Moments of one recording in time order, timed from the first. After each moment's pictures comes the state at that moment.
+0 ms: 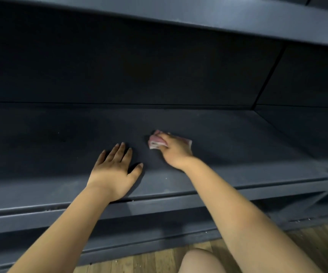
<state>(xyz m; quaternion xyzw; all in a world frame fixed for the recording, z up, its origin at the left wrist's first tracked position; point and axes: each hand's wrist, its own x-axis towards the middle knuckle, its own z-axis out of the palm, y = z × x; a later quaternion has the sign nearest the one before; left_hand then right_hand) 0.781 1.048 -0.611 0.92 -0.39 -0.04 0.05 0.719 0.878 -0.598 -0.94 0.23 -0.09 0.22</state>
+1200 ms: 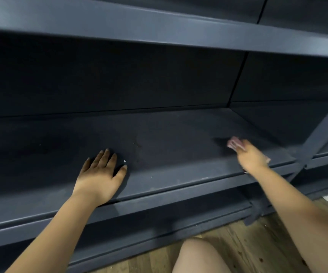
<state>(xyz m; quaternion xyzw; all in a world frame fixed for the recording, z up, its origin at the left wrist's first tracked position) 0.781 1.053 -0.612 0.92 -0.40 -0.04 0.06 0.546 0.767 -0.597 -0.81 0.51 -0.20 0.19</state>
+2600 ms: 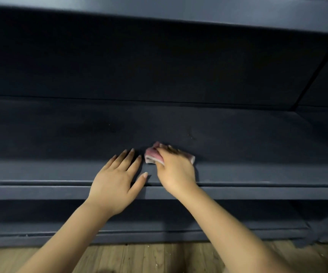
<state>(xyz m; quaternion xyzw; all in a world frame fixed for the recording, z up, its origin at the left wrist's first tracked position) 0.789 1.159 -0.638 0.89 -0.42 0.15 0.04 0.718 1.011 -0.613 -0.96 0.16 -0.20 0.13</state>
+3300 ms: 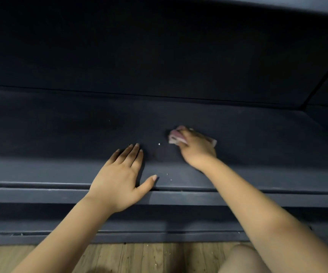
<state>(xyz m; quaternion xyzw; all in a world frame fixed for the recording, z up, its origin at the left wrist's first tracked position) 0.803 1.148 -0.630 0.89 -0.45 0.11 0.00 0.751 0.941 -0.600 -0.95 0.24 -0.10 0.16</state>
